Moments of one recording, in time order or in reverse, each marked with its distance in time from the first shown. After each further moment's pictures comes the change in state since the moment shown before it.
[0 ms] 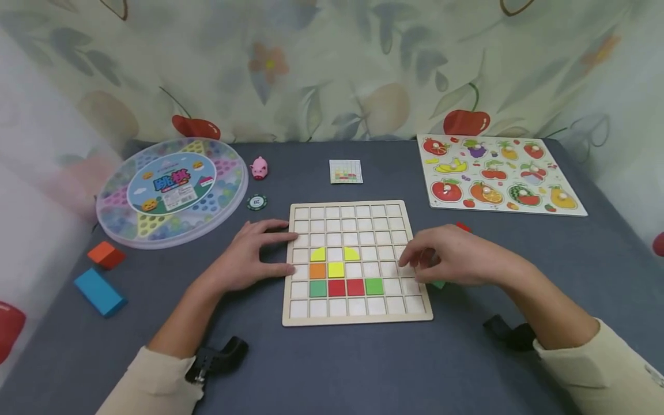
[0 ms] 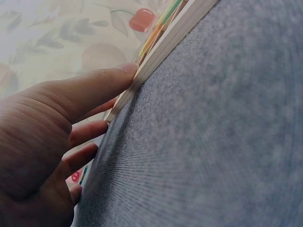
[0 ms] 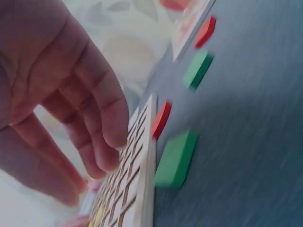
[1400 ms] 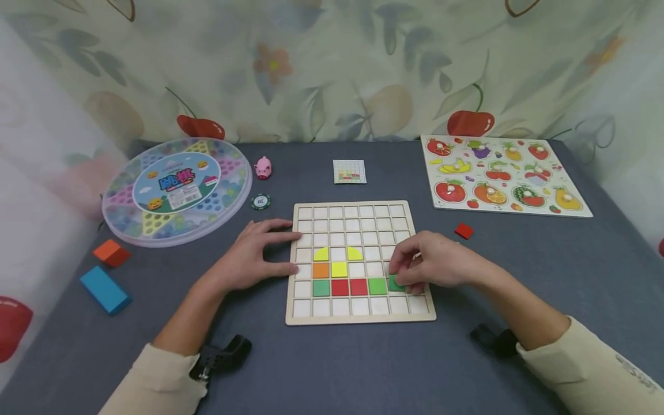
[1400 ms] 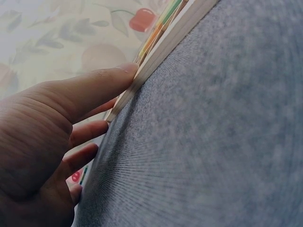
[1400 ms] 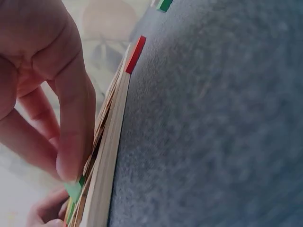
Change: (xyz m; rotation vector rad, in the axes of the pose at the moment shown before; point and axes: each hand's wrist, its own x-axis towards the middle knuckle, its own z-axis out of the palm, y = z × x) left_hand -0.002 0.000 0.000 -0.003 0.023 0.028; right_hand 0.022 0.001 0.023 0.418 -0.052 0.143
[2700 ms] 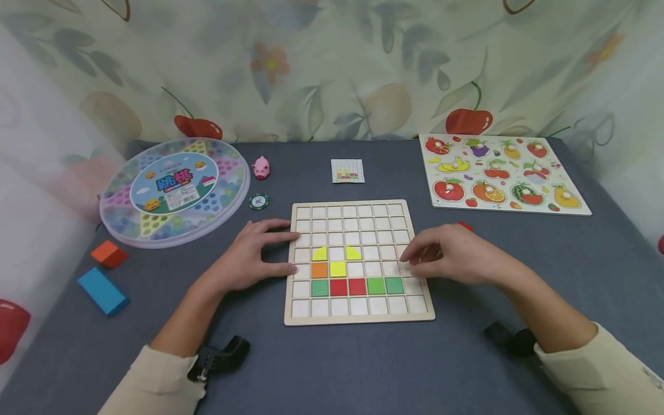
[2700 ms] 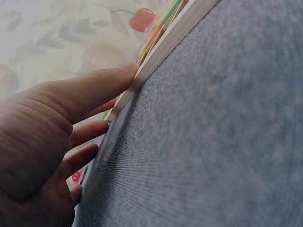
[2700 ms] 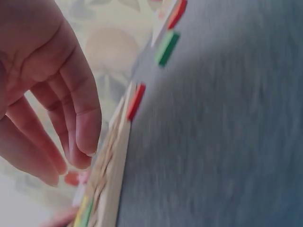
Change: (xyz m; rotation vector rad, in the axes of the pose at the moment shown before) left_hand 0.001 0.002 0.001 0.008 -0.021 -0.038; right_hand -0.023 0.006 -0.017 -0.320 0.163 -0.133
